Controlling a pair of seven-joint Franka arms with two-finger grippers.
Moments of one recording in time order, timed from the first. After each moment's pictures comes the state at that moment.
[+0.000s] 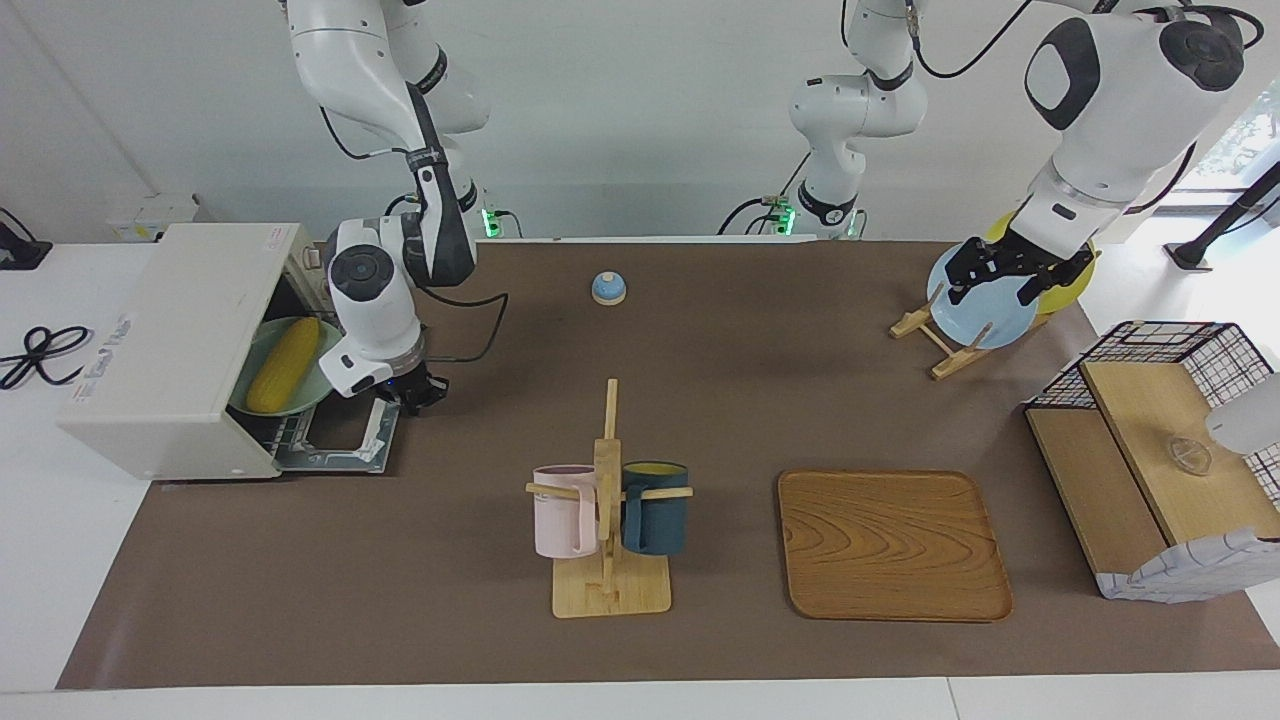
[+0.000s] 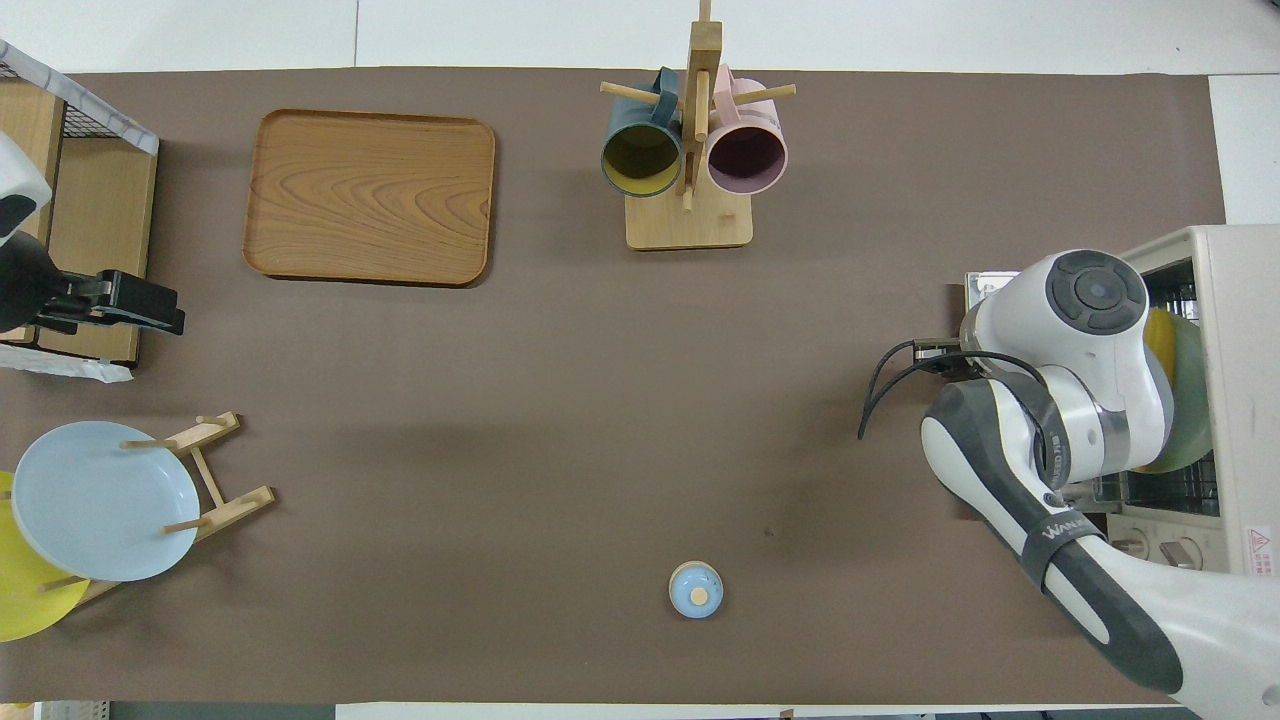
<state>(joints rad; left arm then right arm) -0.11 0.00 0.06 -1.69 -0.02 1.63 0.05 0.00 0.18 0.08 -2.19 -0.17 2.30 0.27</state>
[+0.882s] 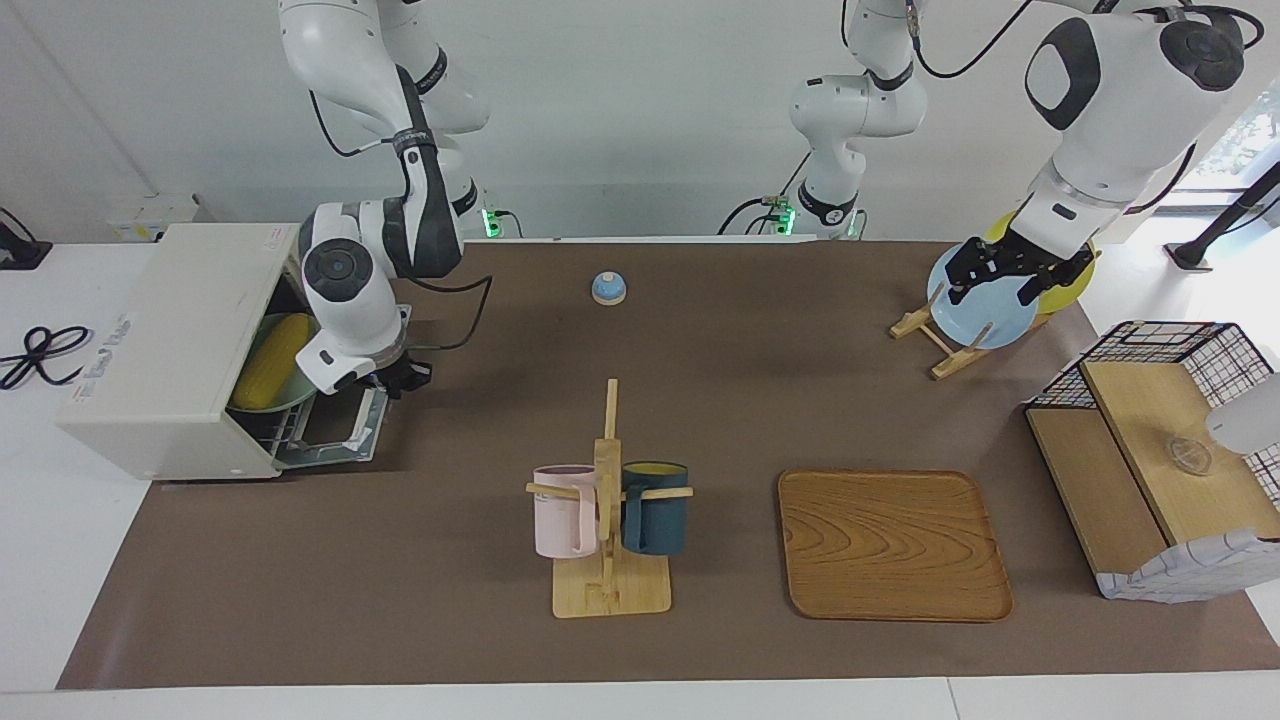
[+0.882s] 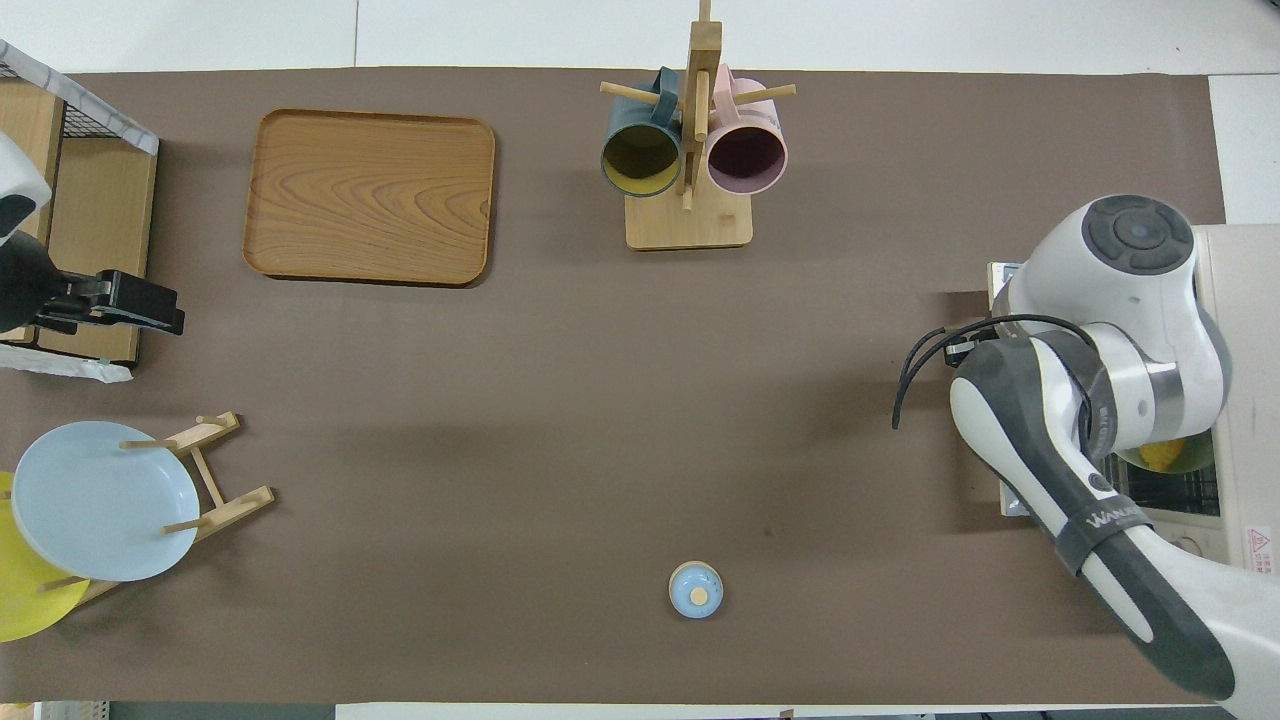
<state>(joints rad) -0.11 0.00 0.06 -1.69 -0.02 1.63 0.05 -0.03 0.16 0.09 -2.02 -0.18 1.99 0.13</state>
